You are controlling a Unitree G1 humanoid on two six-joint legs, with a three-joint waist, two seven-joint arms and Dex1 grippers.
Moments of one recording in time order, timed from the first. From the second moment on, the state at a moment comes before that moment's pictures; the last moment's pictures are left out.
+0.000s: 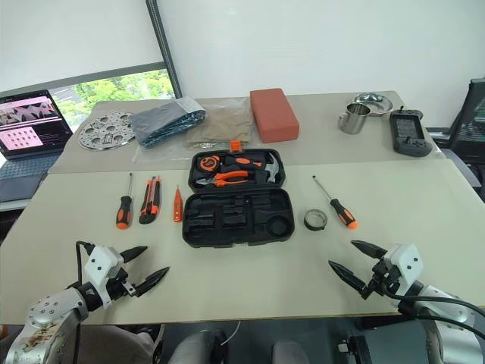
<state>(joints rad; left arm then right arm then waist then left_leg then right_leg) 0.27 0.58 0.18 -0.16 -0.31 0.10 -0.78 0.21 -0.61 -0.32 0.02 0.41 -0.03 0.99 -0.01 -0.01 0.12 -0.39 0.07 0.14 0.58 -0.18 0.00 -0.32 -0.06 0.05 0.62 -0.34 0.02</state>
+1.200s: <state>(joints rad) -0.04 0.56 0.44 0.01 -0.46 0.28 -0.52 0.07 -0.64 -0.25 -0.30 0.56 0.15 0.96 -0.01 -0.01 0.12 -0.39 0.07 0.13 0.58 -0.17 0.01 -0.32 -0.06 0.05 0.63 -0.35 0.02</state>
